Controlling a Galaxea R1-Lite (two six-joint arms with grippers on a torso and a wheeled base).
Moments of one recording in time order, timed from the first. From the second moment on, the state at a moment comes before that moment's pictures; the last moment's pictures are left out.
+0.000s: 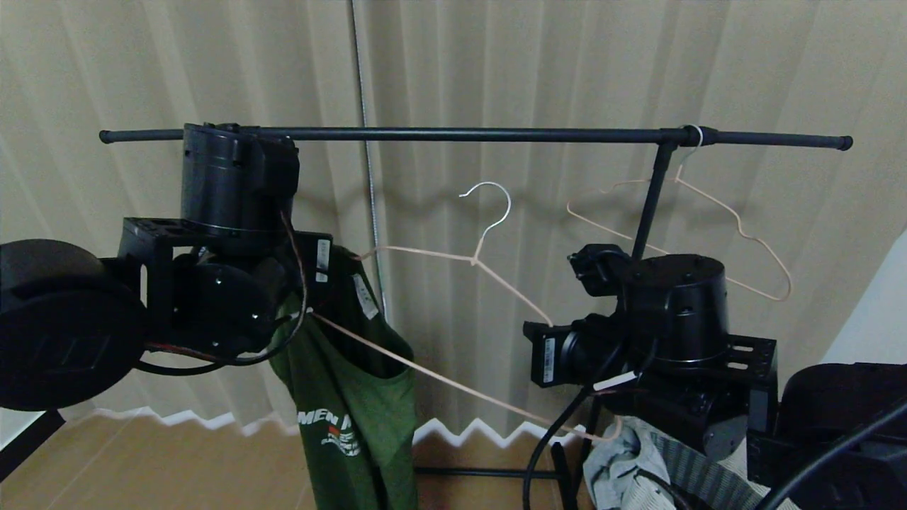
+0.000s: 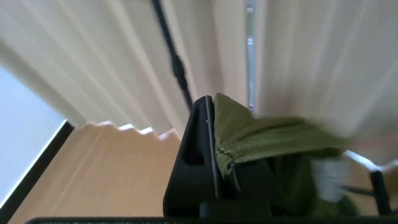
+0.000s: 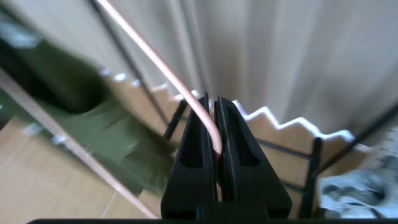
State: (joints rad) left arm -0.59 1.64 -1.08 -0.18 0.84 -0.04; right arm 0.75 1.77 -0.81 -0.54 -0.31 0.41
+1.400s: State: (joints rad) left arm -0.68 1.70 -1.14 -0.16 0.84 -0.01; right arm 0.81 1.84 -0.86 -0.54 -0.31 0.41
